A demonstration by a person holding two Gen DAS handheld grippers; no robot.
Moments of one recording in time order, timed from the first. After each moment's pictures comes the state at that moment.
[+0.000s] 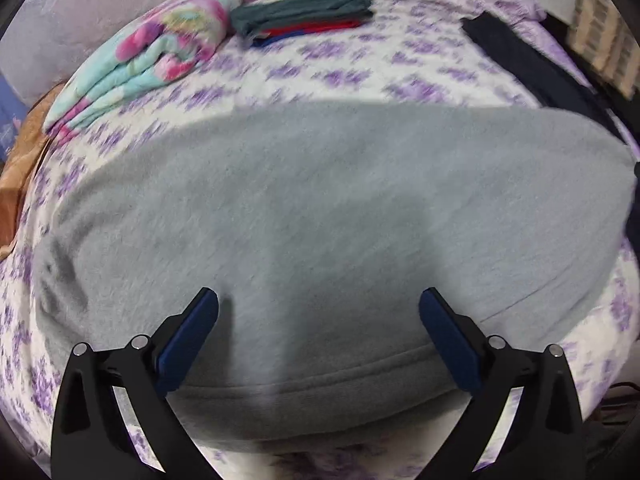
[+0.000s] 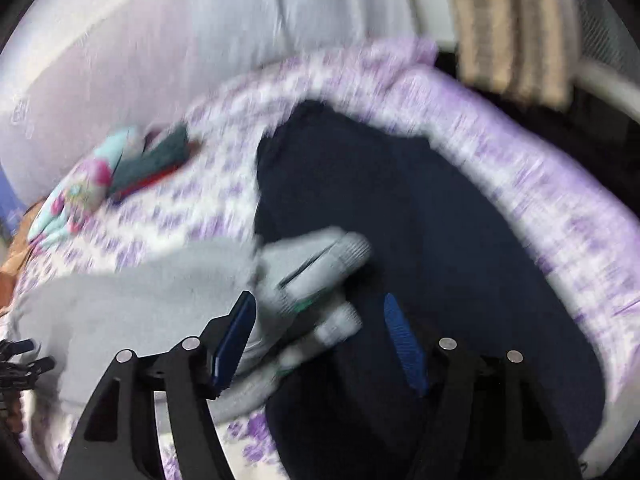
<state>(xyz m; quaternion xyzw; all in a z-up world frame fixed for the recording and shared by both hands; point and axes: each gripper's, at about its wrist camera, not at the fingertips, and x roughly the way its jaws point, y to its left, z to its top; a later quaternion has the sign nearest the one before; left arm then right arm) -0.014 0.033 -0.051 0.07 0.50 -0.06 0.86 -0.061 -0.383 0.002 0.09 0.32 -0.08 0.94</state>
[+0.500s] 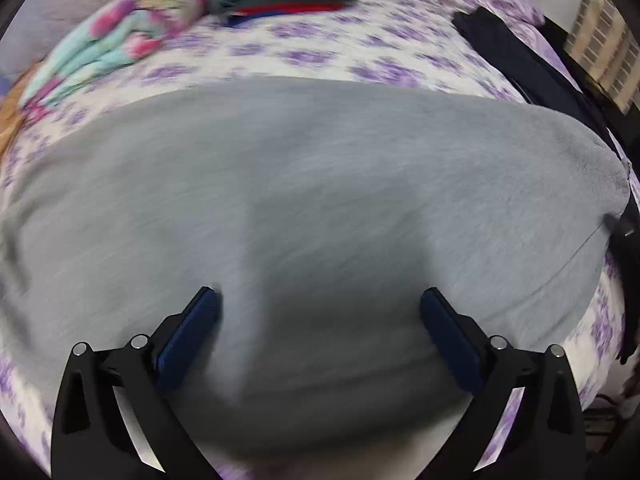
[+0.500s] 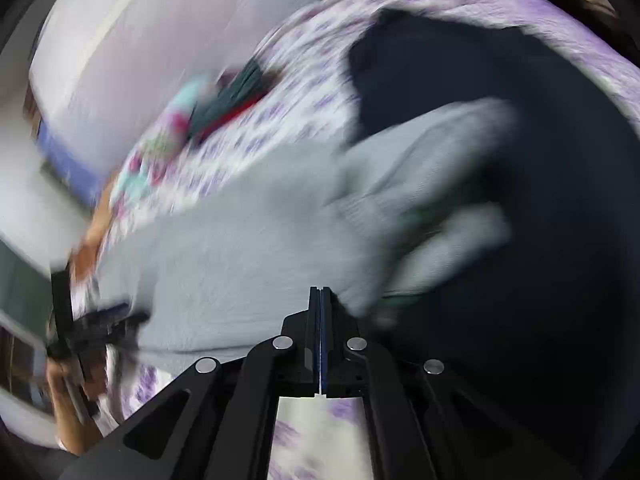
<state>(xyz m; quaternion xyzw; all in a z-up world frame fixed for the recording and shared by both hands) -0.014 0.017 -0.069 0.03 0.52 -0.06 0.85 -0.045 -0.391 -0.038 0.20 0.42 0.11 0.88</state>
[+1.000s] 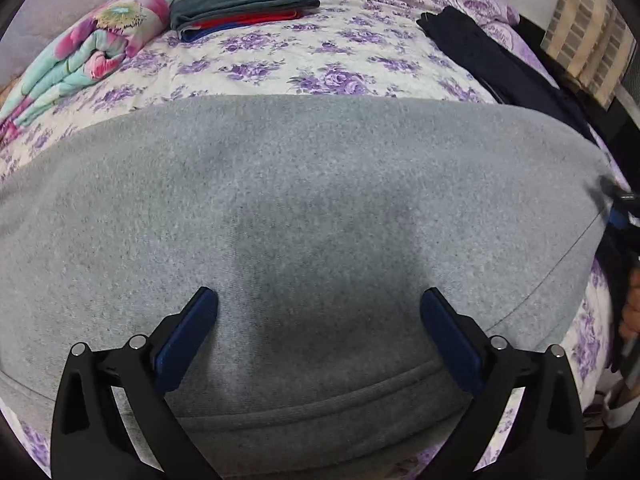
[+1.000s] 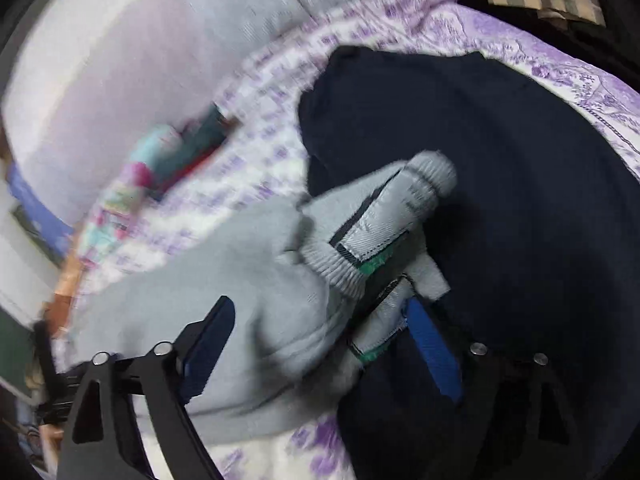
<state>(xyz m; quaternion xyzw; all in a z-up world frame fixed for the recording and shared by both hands) 0.001 -0.029 -0.080 0.02 0.51 -0.11 0.85 -0.010 -0.375 -0.053 0.21 0.40 0.02 0.89</state>
